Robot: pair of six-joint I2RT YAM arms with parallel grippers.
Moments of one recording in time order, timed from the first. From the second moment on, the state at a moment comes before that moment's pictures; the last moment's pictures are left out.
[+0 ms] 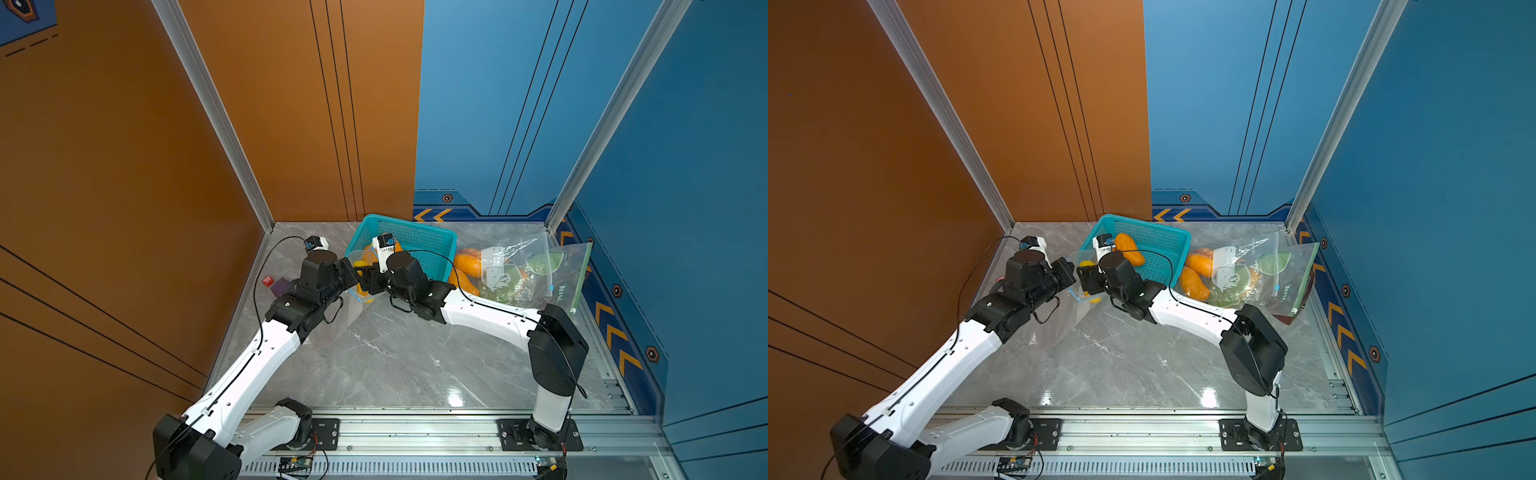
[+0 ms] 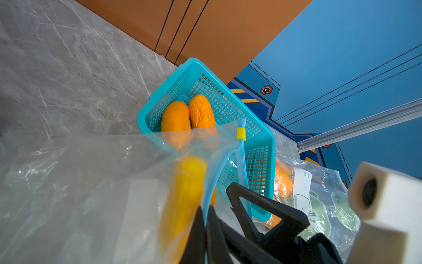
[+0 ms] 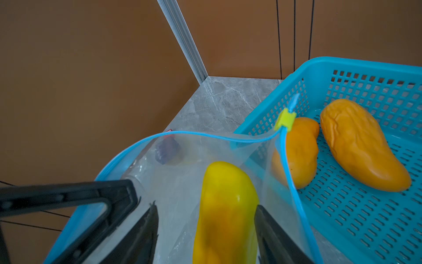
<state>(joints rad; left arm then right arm) -0.39 1.09 1.00 -0.39 -0.13 -0.78 0.92 1.85 1.44 0.07 0.11 0.48</state>
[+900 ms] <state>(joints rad) -0.37 1.06 0.92 -0.37 -0.21 -0.78 0.61 2.12 2.26 -0.63 0.03 0.33</state>
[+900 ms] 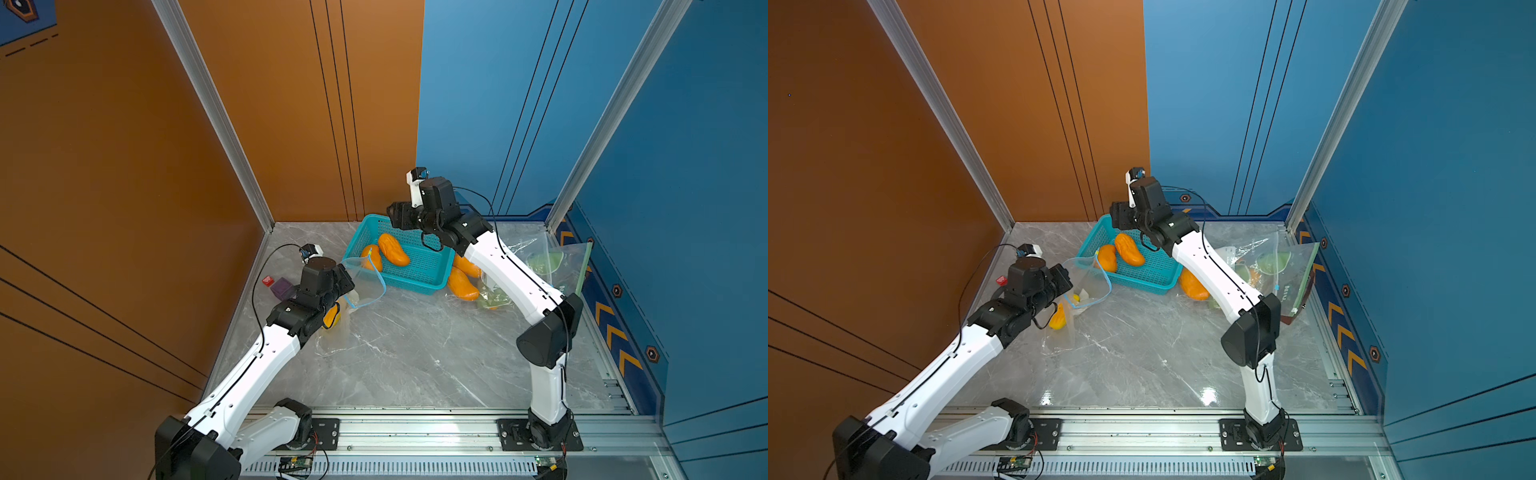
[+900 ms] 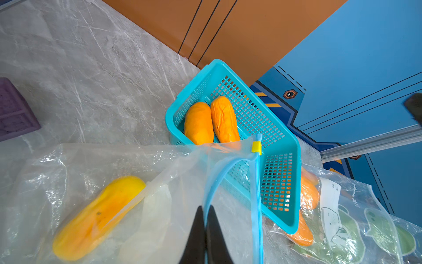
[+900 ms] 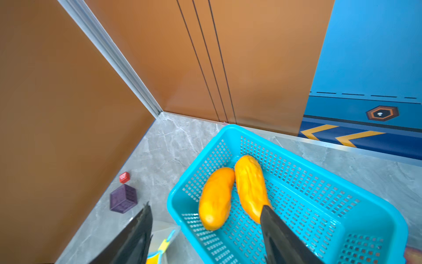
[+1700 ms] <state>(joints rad) -0.36 1.06 0.91 -0.37 -0.23 -0.78 0.56 2.71 2.61 -0.80 -0.01 0.13</state>
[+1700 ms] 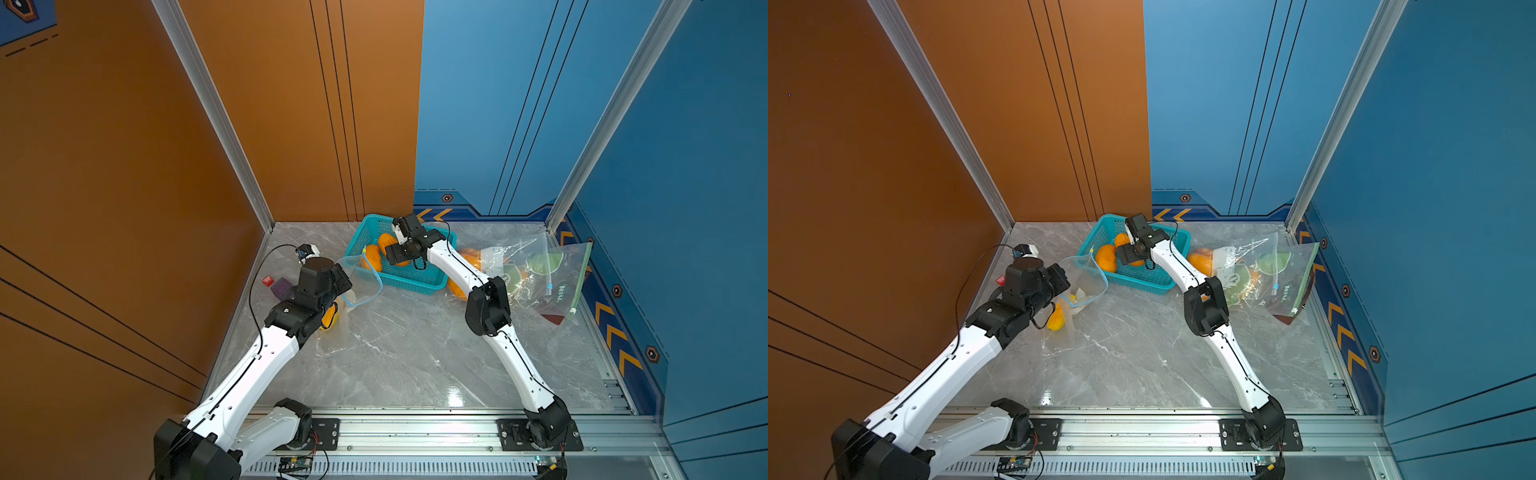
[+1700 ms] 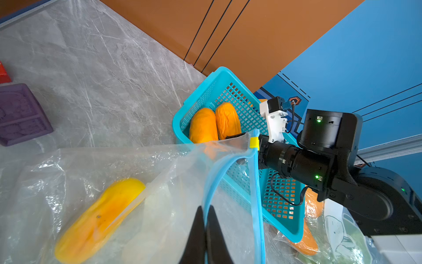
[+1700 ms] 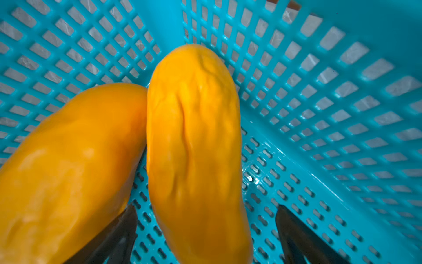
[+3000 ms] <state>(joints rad) -0.36 1.08 0.90 -0.37 -0.18 -0.78 0.54 2.57 2.45 -0.73 -0.06 0.12</state>
